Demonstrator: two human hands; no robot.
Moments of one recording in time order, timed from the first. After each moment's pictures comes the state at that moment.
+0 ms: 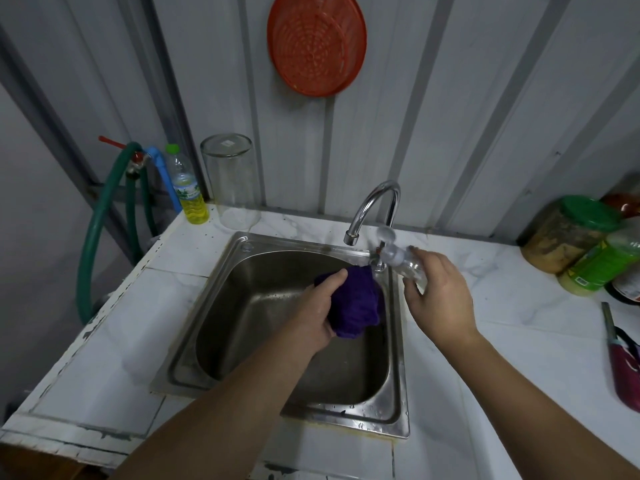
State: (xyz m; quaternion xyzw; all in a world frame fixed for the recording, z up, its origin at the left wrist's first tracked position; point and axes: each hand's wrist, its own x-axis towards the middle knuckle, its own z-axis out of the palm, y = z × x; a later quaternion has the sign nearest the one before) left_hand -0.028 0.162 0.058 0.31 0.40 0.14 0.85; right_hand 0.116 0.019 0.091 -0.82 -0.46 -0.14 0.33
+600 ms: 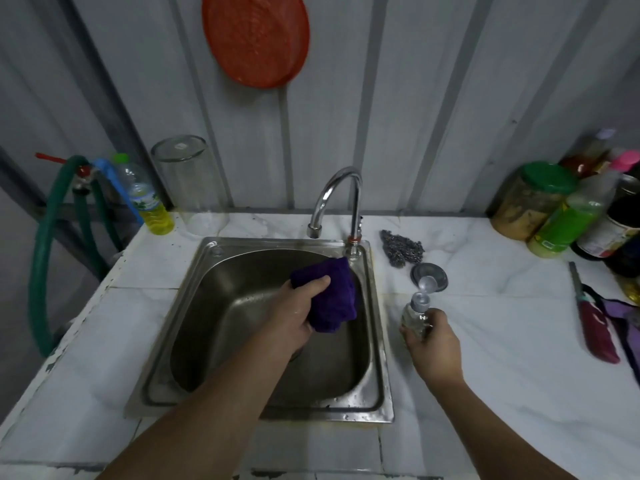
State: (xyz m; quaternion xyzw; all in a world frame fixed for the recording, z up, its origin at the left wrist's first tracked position) left_hand -0.015 0.157 0.047 0.37 0.37 0.16 0.84; right_hand 0.111 -0.055 -0.018 -0.88 -0.16 0.09 0.43
